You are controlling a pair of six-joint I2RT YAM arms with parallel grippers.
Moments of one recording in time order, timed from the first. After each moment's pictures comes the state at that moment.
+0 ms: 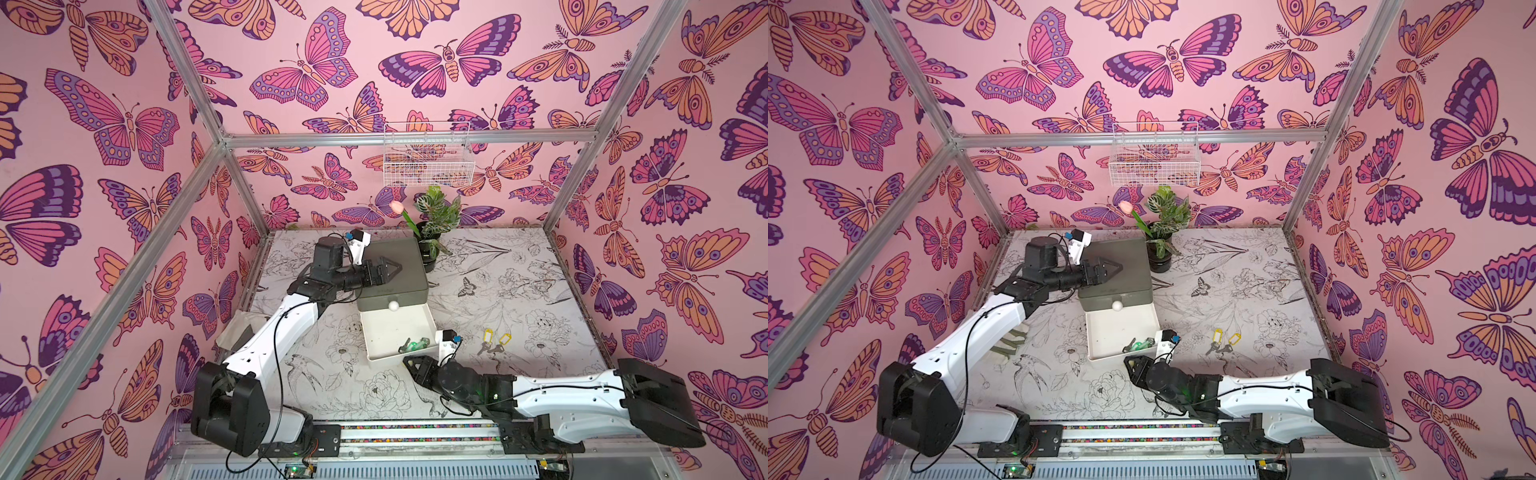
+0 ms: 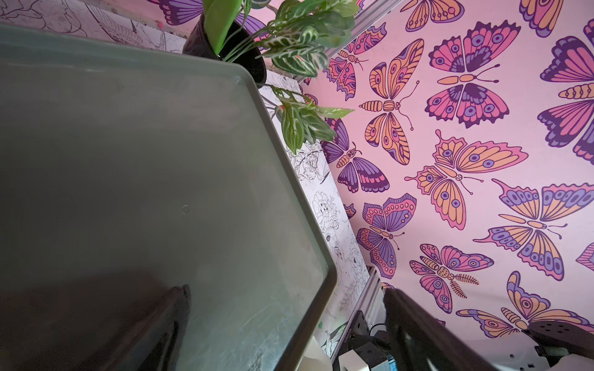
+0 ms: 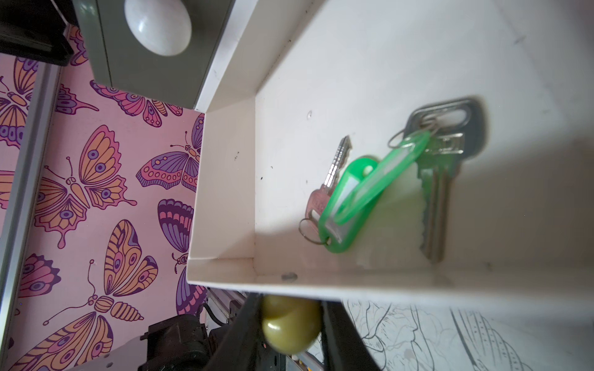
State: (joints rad) left arm -0.33 1.38 1.10 -0.23 0.66 -0.58; right arm 1.39 1.25 0.48 0.29 0.39 1.37
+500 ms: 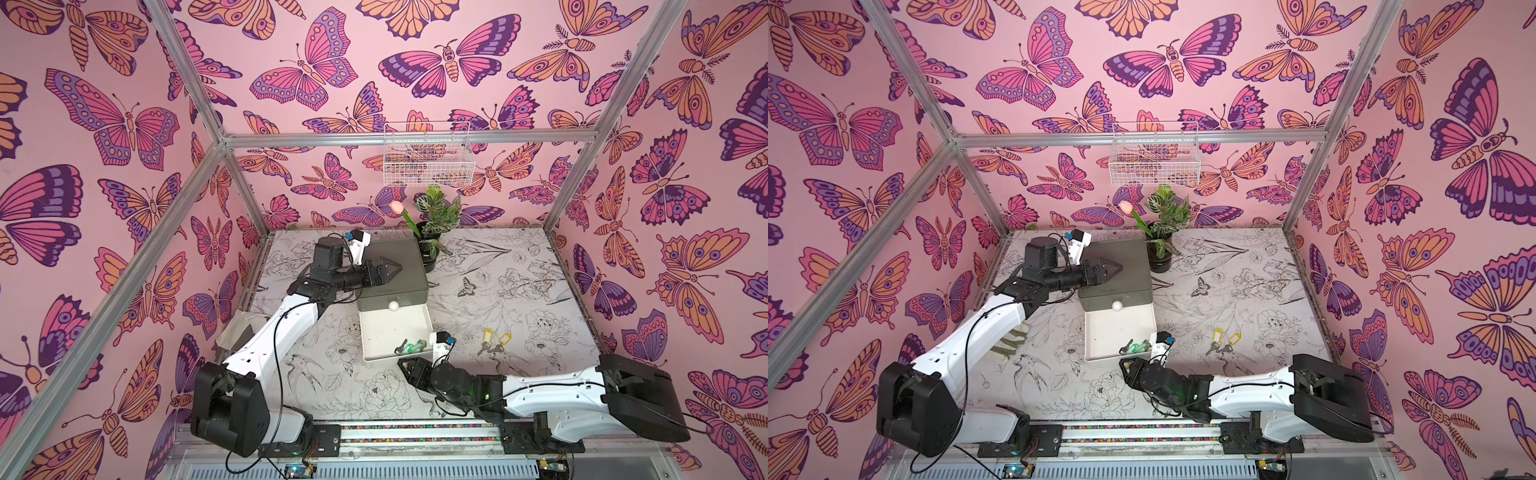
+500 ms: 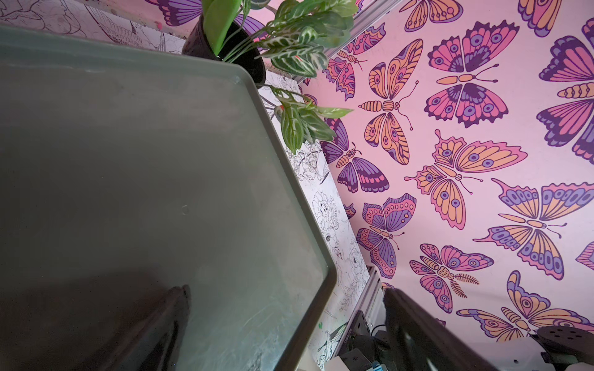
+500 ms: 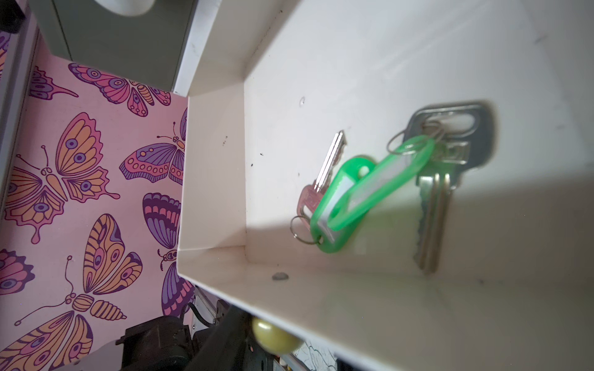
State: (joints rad) left arm -0.33 1.38 1.09 -0.23 0.66 -0.58; right arm 1.39 1.35 0.49 0.35 0.38 1.35
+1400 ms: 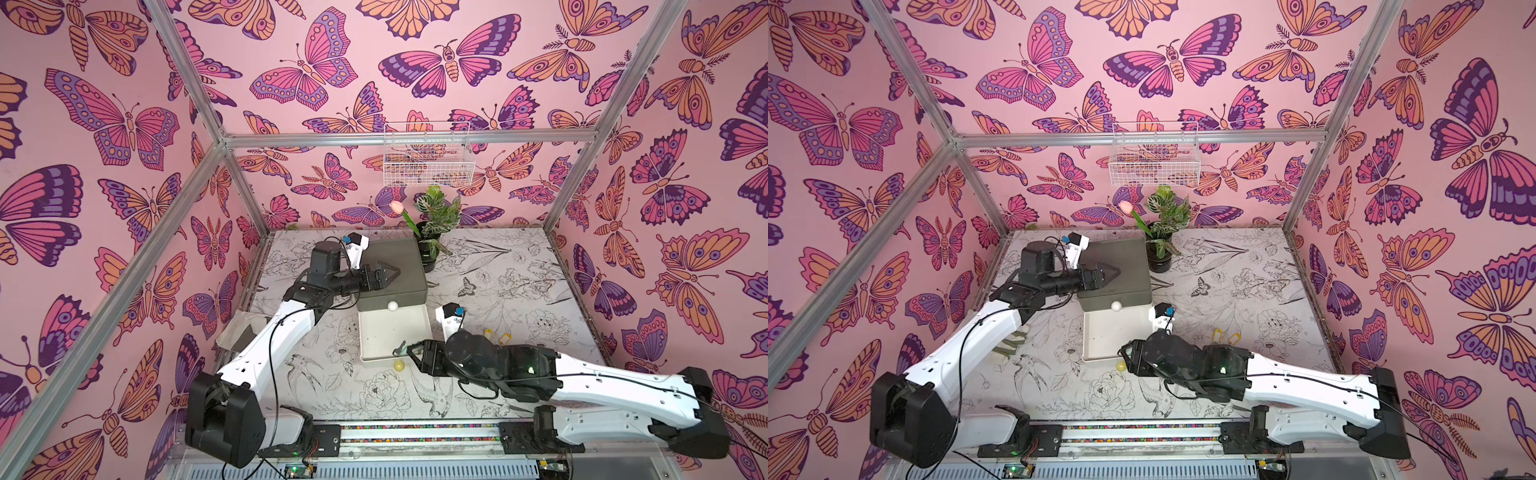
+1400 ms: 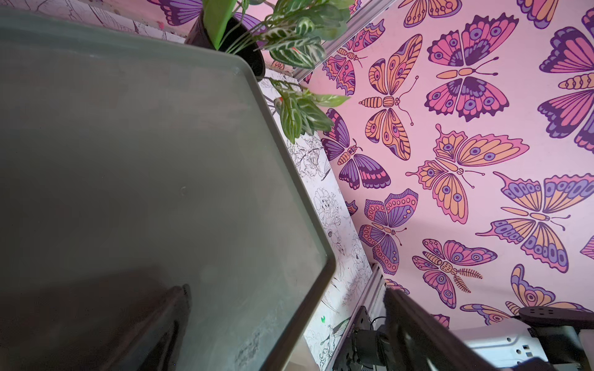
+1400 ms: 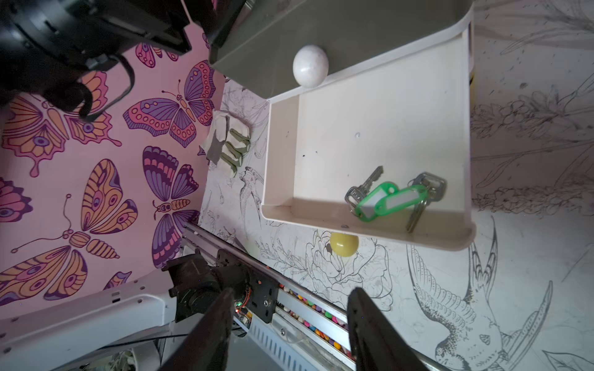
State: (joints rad) left arm -0.32 1.30 1.04 -0.25 0.65 -0.57; right arm 1.33 1.15 1.05 -0.59 0.25 1.11
